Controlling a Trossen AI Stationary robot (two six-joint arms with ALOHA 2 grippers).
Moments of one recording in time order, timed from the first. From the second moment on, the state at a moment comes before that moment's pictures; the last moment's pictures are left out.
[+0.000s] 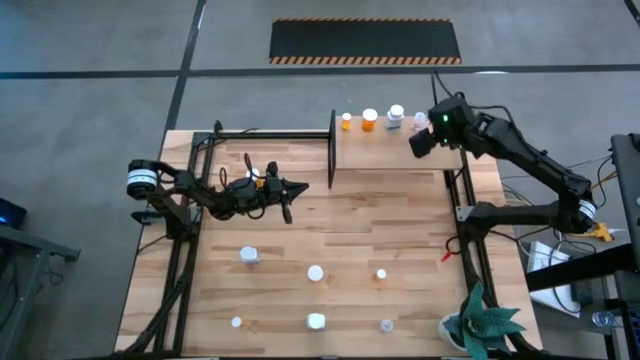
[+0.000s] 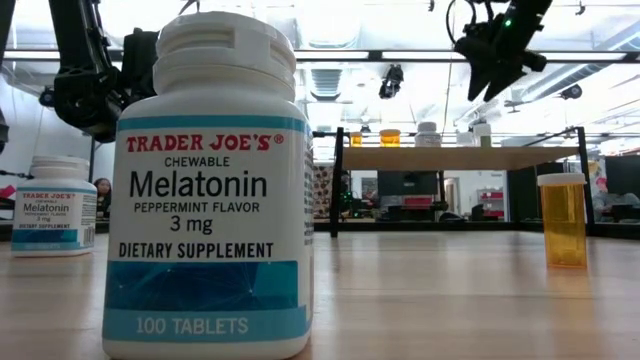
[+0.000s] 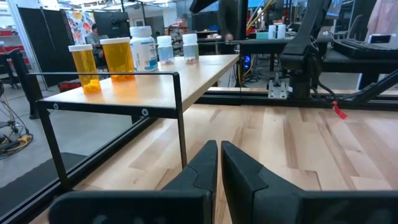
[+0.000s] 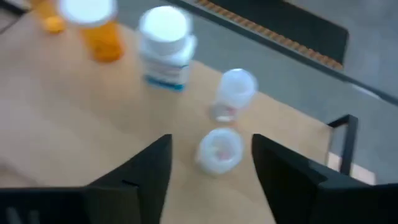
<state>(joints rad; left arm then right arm) 0.20 1.62 0.35 1.31 -0.13 0.07 -0.69 1.08 1.17 -0.94 0.32 0.20</state>
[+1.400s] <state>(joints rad) 0.20 1.62 0.35 1.30 -0.12 0.07 0.33 1.33 1.02 -0.76 0.22 0.67</state>
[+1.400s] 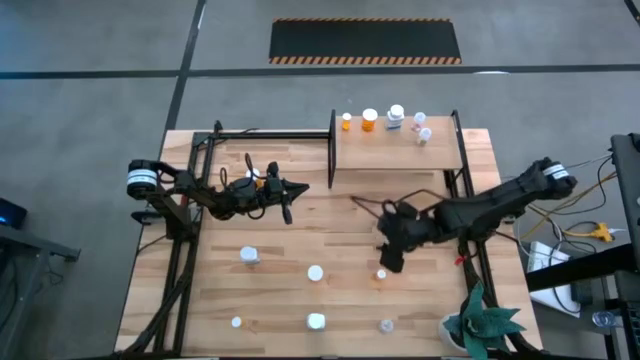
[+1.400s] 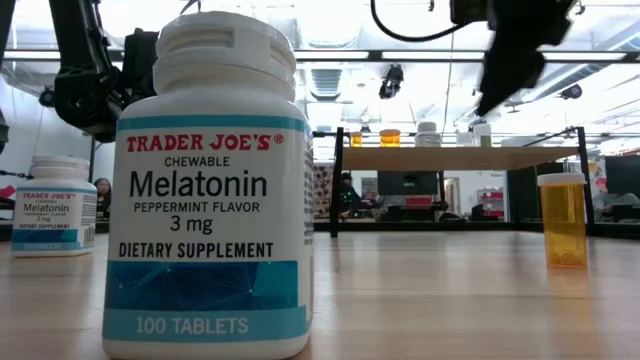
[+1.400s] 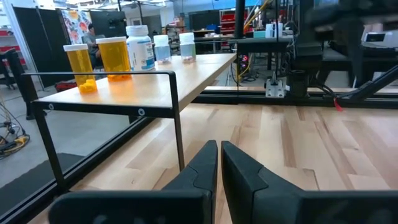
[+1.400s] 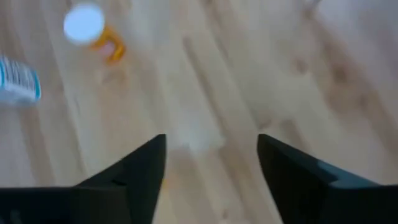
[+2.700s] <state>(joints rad) 0.20 1.62 0.35 1.30 -0.11 0.06 0.49 1.78 1.23 -0.91 0.07 0.51</state>
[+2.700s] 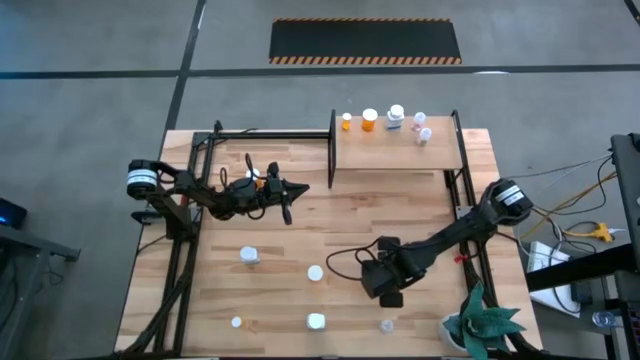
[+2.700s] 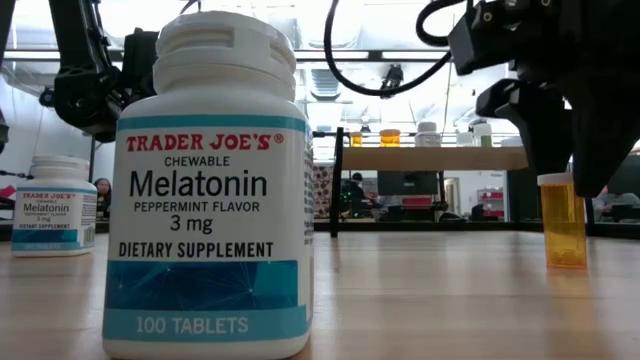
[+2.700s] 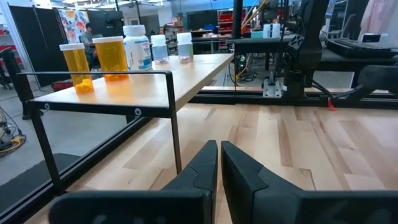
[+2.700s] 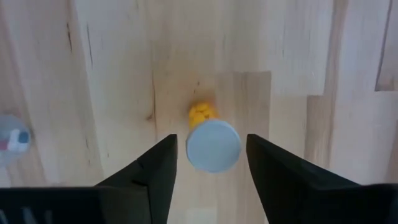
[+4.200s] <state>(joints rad) 0.20 1.62 0.35 1.30 -0.11 0.06 0.39 1.77 1.39 -1.06 0.05 0.38</state>
